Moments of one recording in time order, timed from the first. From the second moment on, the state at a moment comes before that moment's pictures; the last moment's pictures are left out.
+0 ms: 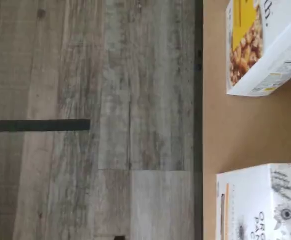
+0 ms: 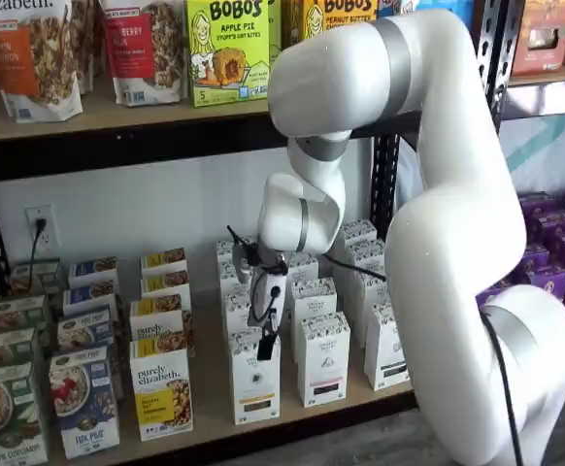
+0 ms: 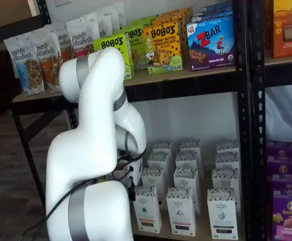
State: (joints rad) arm 0.29 0.71 -1.17 0.45 0.46 -1.68
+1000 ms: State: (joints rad) arm 0.27 0.83 -1.33 0.45 0.49 -1.69
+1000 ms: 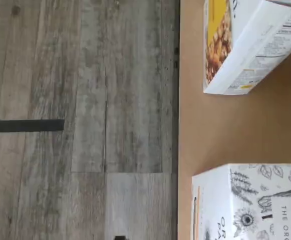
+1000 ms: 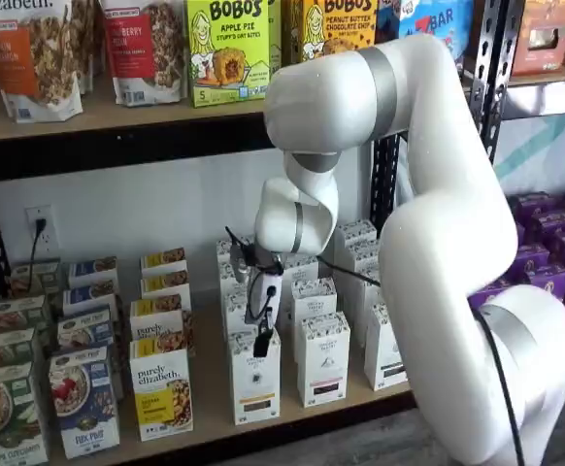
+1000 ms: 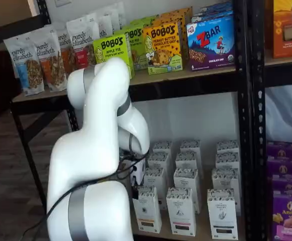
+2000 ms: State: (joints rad) arm 0.25 0.98 -1.51 0.38 0.51 -1.65
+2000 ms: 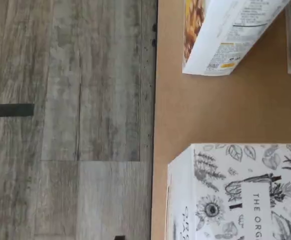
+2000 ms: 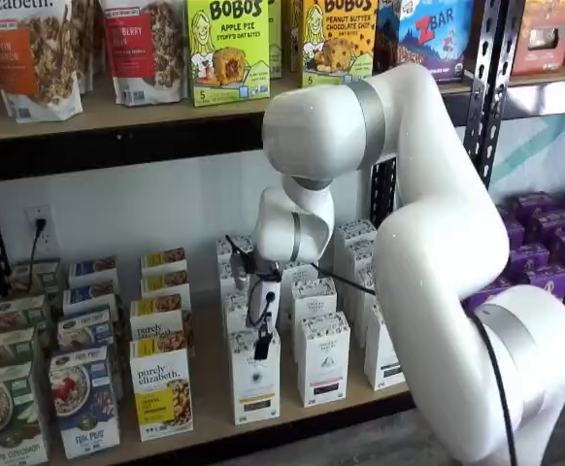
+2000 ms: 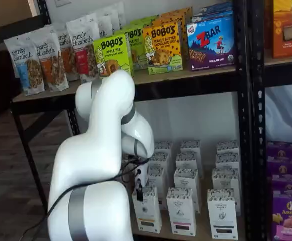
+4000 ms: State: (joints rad) arm 0.24 1.08 -1.62 0.30 0.53 -1.59
